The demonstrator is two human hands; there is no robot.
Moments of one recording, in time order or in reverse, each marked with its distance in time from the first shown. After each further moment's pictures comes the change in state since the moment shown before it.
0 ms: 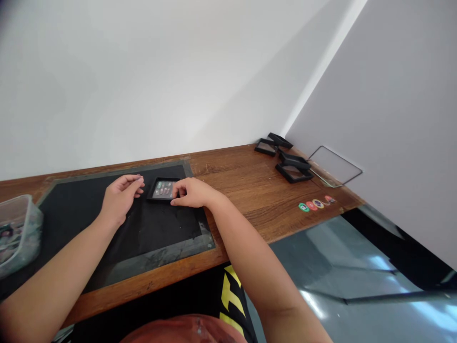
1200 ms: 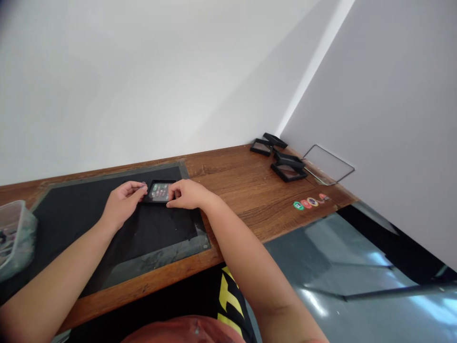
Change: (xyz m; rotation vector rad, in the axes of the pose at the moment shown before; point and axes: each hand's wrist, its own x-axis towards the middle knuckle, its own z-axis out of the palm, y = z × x) left_hand 0.005 -0.020 -0.002 0.182 -0.178 0.072; right_hand 0.000 -0.004 0.000 -0.050 0.004 0.041
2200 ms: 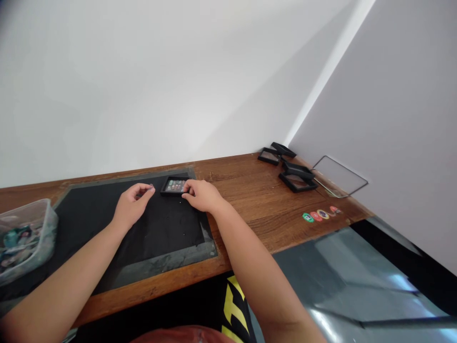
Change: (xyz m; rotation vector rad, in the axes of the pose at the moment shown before) left_hand -0.006 0.014 -0.008 0.210 0.090 0.117; right_hand -0.002 0.006 -0.006 -0.207 0.256 0.053
